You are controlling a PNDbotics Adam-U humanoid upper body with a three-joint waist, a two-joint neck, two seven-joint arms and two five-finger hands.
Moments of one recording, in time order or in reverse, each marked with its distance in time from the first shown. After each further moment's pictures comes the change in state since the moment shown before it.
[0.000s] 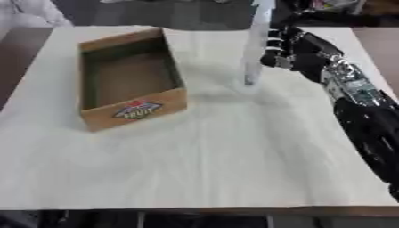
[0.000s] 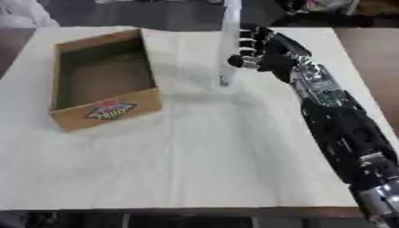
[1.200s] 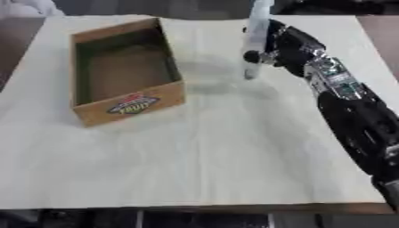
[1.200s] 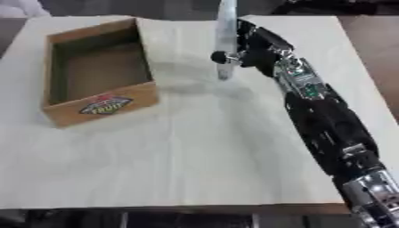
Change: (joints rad) left arm -0.001 -0.008 0.000 -0.030 0.018 -0.005 -0.001; right arm -0.030 0.032 0.006 0.002 0.010 -0.004 0.004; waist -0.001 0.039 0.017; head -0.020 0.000
